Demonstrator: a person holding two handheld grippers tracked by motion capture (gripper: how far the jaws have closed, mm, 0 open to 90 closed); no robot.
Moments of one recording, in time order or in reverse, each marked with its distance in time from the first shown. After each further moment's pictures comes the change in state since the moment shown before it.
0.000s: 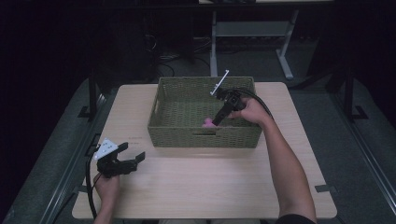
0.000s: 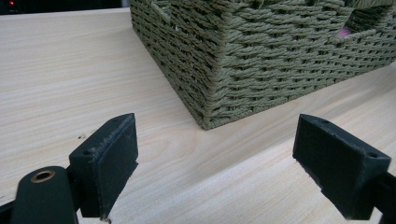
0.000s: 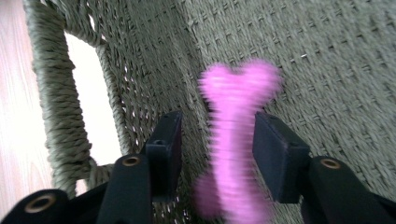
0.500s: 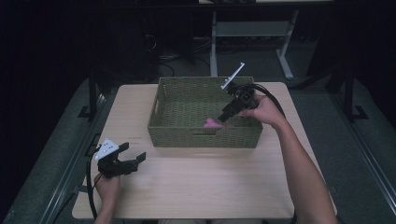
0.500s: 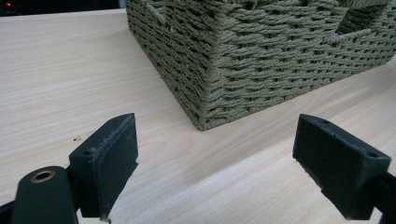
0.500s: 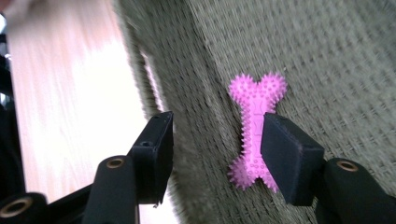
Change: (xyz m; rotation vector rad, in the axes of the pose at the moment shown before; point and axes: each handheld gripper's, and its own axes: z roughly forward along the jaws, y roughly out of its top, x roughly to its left) left arm -0.002 0.000 0.001 0.000 -0.008 0.006; right arm 0.034 -0.022 -0.053 -0.126 -0.054 -0.018
